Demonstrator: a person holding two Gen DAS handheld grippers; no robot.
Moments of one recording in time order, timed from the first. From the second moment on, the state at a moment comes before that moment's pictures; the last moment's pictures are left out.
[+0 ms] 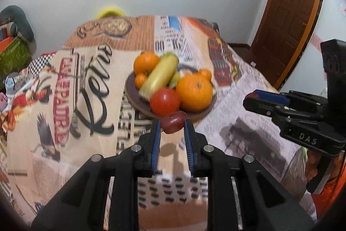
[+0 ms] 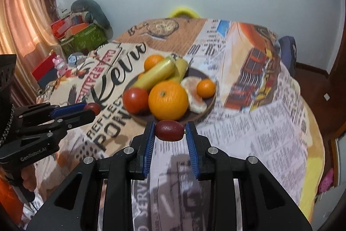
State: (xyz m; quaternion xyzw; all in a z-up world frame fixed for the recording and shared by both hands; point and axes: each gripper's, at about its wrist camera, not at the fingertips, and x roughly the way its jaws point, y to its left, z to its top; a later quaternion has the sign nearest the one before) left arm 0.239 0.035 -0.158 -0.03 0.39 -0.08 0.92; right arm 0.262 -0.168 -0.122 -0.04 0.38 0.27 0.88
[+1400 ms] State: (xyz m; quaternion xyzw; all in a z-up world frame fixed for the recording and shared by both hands) left arm 0.341 0.049 -0.181 -0.06 0.38 -0.10 0.92; right arm 0.348 -0.107 -0.149 -0.10 0.38 0.30 0.87
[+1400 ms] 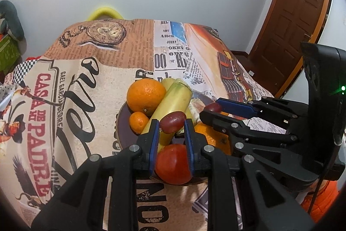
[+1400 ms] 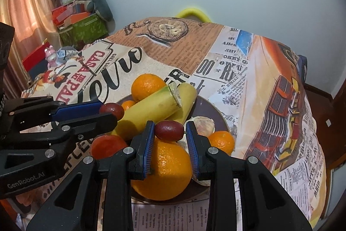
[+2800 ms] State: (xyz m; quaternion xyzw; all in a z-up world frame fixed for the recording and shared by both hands) left arm 0.086 0.018 0.040 -0.01 0.09 -0.03 1.00; right arm 0.134 -0.192 0.063 -0.01 0.11 0.27 0.96
